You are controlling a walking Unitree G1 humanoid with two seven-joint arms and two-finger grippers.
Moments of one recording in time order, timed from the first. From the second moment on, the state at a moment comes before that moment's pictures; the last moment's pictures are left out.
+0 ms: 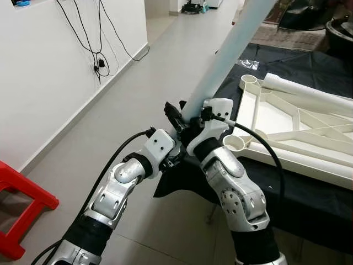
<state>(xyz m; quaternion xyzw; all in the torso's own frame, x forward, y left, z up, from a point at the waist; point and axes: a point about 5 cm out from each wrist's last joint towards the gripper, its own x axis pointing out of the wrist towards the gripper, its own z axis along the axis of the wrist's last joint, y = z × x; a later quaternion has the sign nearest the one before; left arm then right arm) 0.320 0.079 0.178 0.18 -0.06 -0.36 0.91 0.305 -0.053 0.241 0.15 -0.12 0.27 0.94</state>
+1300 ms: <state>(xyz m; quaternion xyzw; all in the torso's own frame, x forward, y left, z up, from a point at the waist) 0.271 0.120 0.154 0.12 0.04 -0.51 0.85 0.296 -0.072 0.233 0.18 -0.09 0.48 0.85</state>
